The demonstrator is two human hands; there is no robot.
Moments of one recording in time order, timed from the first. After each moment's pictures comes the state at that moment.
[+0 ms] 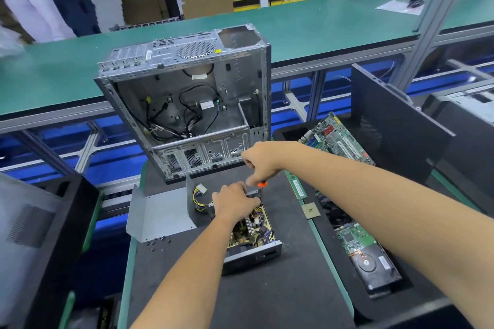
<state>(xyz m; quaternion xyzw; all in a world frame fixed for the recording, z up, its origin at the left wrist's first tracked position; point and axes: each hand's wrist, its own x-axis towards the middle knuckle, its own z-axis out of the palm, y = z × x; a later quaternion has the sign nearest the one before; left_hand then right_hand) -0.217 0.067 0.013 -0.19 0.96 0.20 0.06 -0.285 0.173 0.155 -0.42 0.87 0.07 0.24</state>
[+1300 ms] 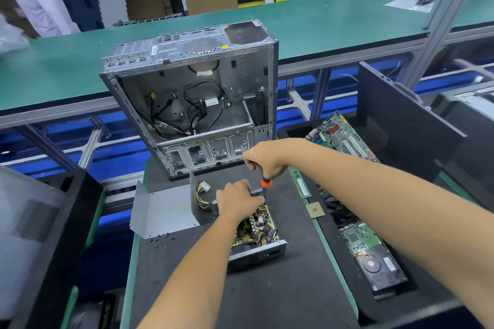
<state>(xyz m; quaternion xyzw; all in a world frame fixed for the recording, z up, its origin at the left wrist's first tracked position) -0.217 0.065 0.008 -0.17 0.96 0.20 0.04 -0.286 0.168 0.156 -0.41 0.87 0.06 0.27</state>
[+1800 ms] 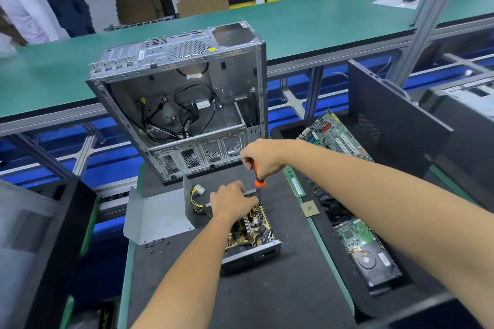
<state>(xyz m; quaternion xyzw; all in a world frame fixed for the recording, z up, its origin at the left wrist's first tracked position) -0.219 0.065 0.009 -0.18 0.96 0.19 0.06 -0.294 0.180 0.150 -0.41 0.88 -0.02 0.24</state>
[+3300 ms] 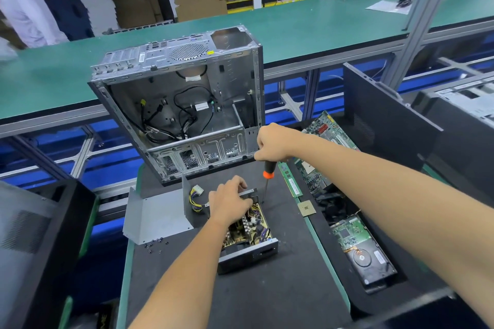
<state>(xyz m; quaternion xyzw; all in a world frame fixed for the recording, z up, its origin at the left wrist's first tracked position) -0.207 0.065 0.019 -0.14 0.96 0.25 0.01 -0.301 0.202 0.163 -0.28 0.93 -0.11 0.19</state>
